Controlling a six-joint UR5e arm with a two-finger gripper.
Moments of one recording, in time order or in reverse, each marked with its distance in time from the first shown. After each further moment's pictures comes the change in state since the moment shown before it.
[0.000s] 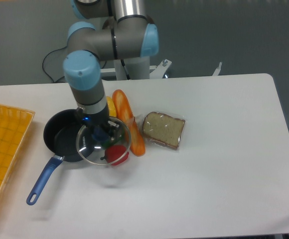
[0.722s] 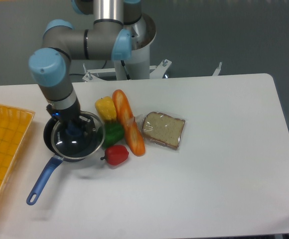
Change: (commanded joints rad) arm -0.132 0.012 -0.026 0.021 0.005 -0.189
